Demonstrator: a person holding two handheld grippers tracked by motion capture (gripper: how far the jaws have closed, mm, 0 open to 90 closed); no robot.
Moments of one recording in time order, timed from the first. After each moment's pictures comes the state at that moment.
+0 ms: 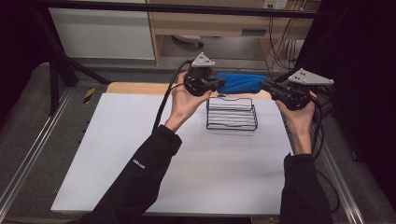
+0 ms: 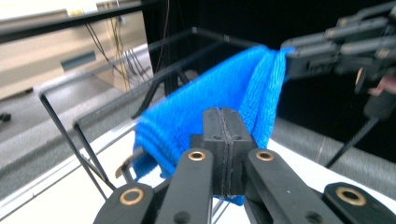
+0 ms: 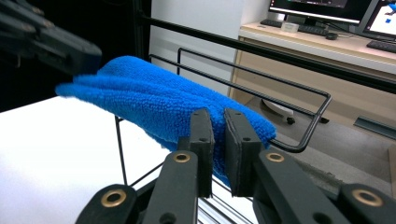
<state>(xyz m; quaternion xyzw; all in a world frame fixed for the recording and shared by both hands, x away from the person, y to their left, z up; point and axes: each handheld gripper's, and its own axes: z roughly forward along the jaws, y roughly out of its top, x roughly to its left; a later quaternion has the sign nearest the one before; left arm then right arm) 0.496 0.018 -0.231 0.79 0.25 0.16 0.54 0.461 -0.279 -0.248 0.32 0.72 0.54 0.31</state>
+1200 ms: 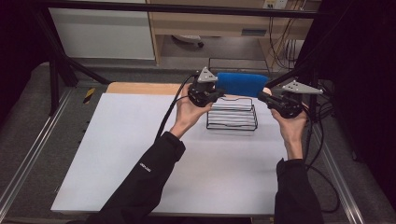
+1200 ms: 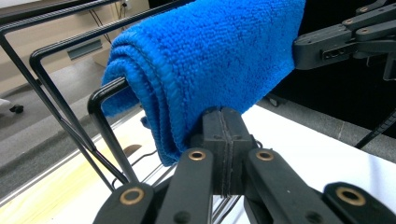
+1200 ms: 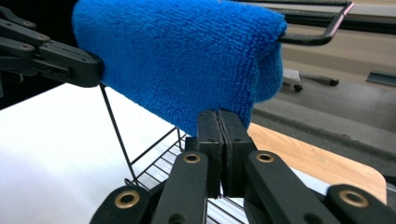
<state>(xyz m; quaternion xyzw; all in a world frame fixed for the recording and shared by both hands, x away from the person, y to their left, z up) 0.504 0.008 -0.277 0.80 0.25 0.18 0.52 0.469 -0.281 -0.292 0.39 0.71 0.53 0.27</state>
